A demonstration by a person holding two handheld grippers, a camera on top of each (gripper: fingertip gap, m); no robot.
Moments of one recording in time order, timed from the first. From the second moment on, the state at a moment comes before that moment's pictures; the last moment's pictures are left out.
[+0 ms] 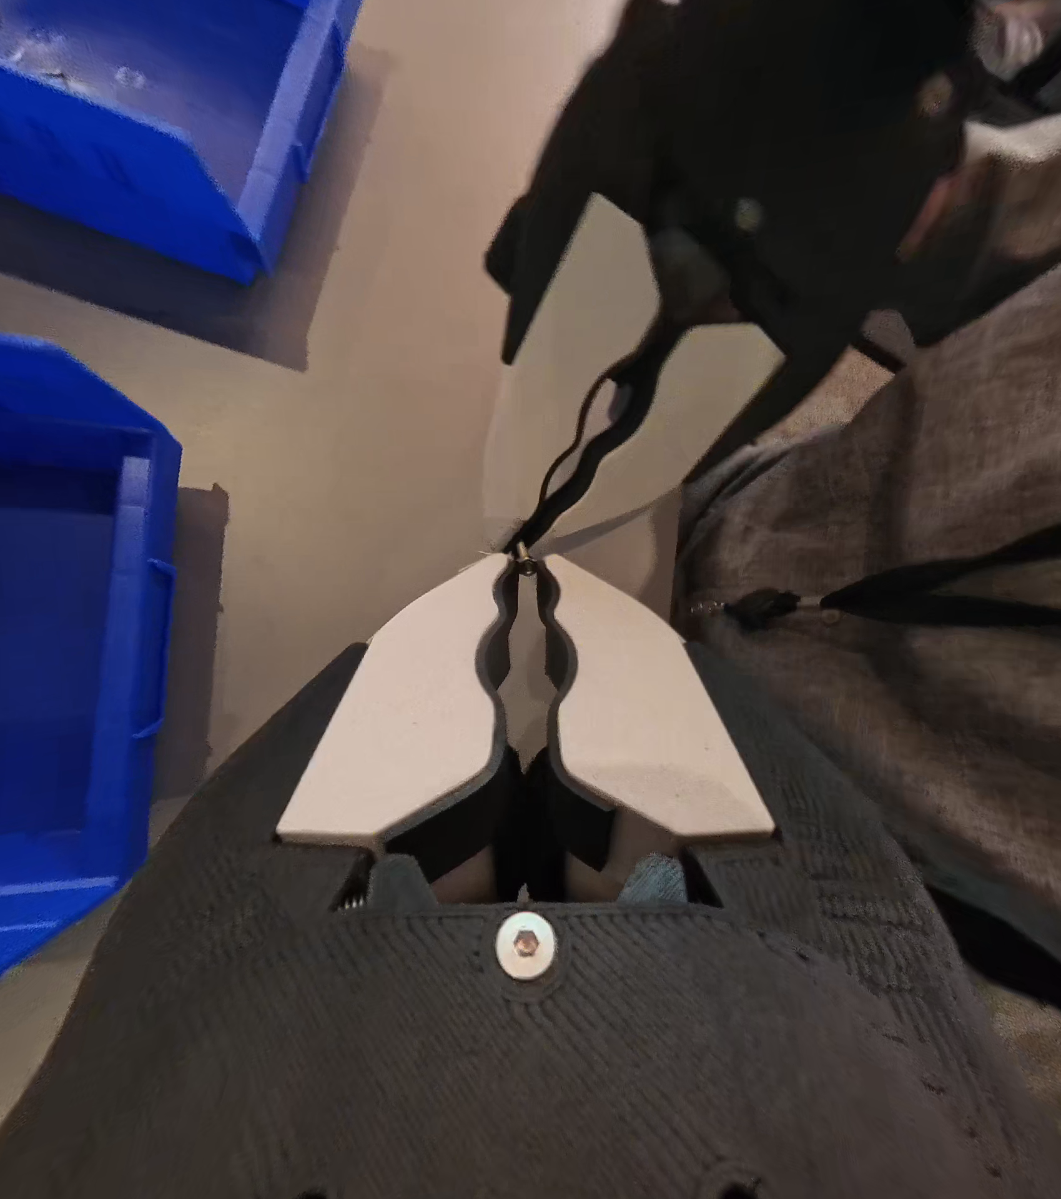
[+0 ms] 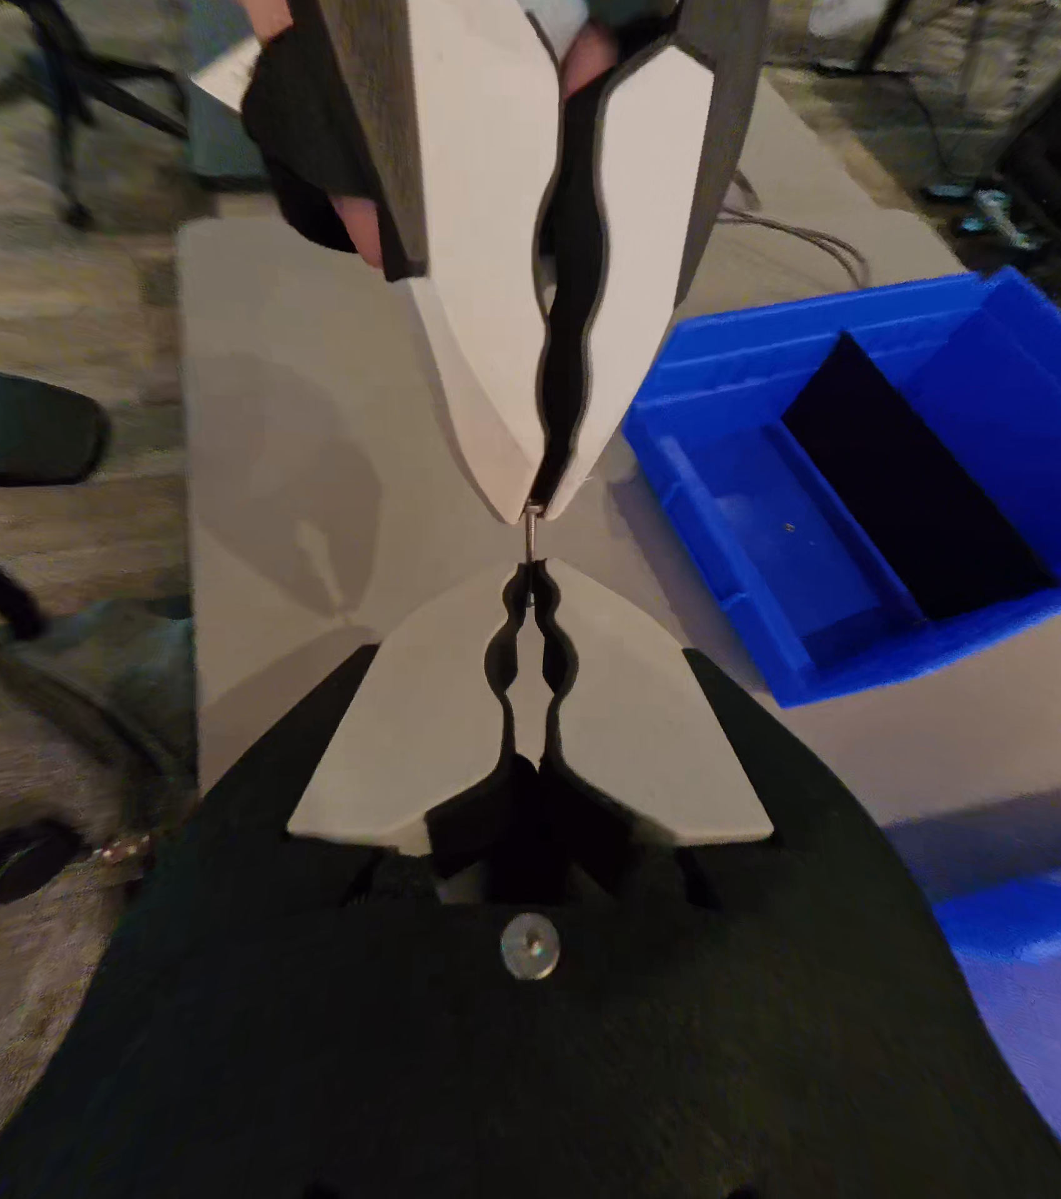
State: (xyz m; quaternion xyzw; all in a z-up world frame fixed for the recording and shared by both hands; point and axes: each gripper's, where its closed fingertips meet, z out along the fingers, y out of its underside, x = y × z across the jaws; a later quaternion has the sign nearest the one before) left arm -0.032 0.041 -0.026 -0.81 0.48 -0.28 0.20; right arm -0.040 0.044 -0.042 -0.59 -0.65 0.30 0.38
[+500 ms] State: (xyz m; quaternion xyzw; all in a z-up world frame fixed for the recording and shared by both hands) left arm -0.021 -0.014 -0.013 -0.62 0.73 -0.27 0.13; right arm -0.023 -0.025 -0.024 -0.36 -0.67 0.65 0.08
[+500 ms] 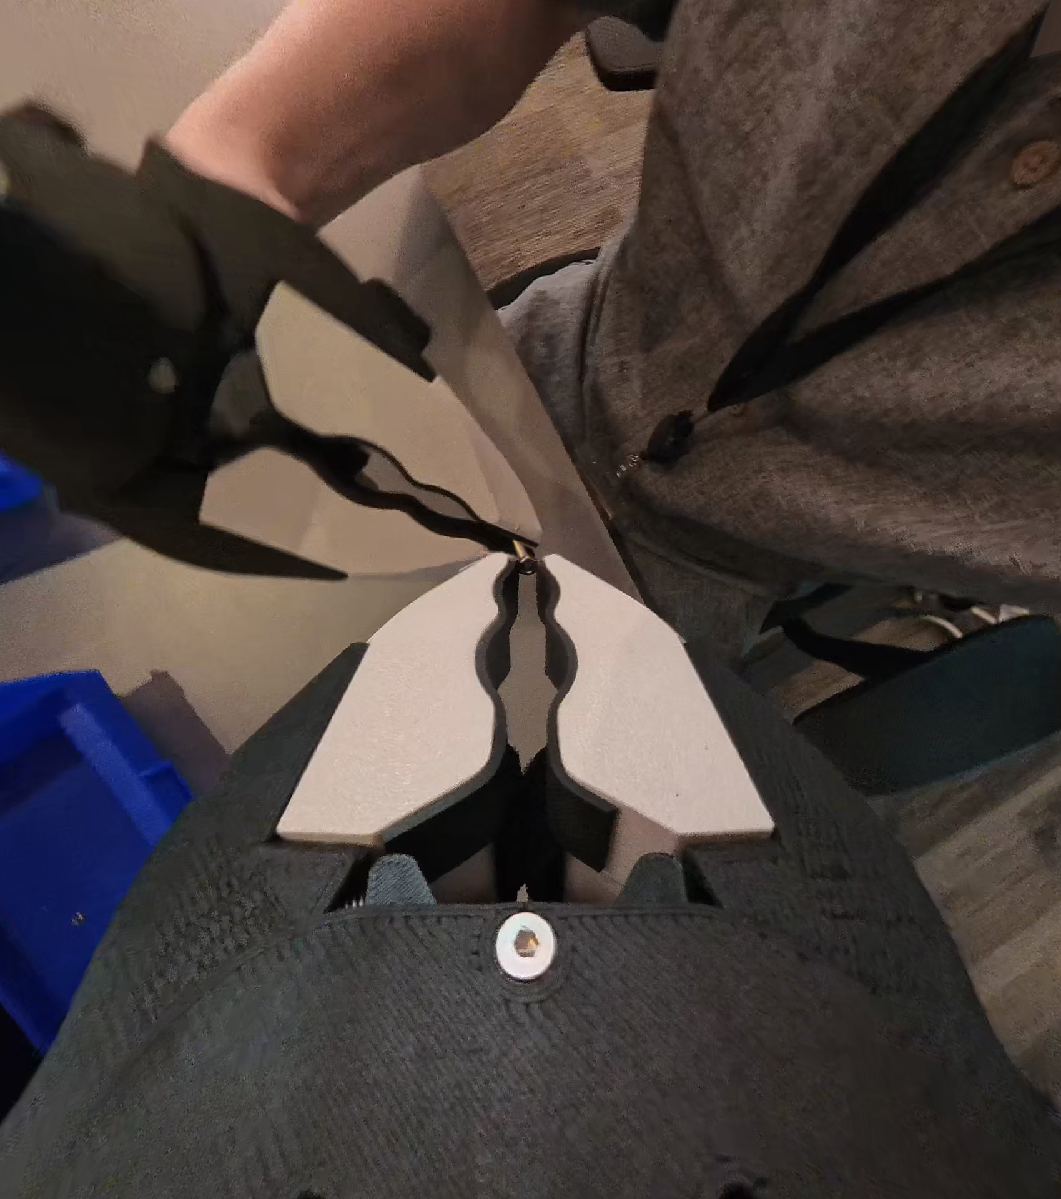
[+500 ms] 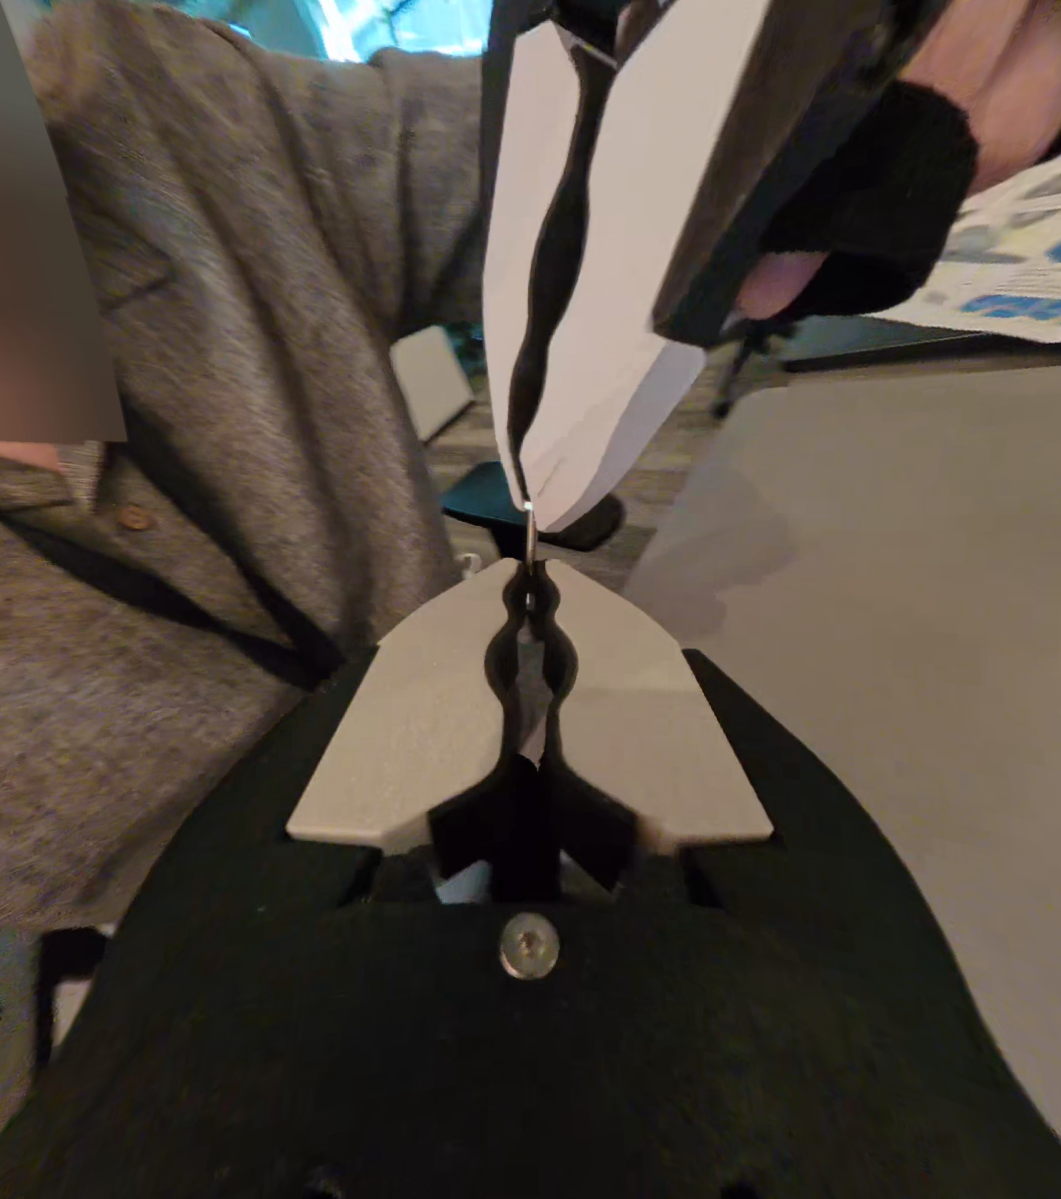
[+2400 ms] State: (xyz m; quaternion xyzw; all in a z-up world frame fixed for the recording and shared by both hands) left arm -0.042 0.048 -0.007 -0.83 0.44 -0.25 0.23; right arm -0.048 0.054 -0.024 -0.61 -0.61 0.26 0.44
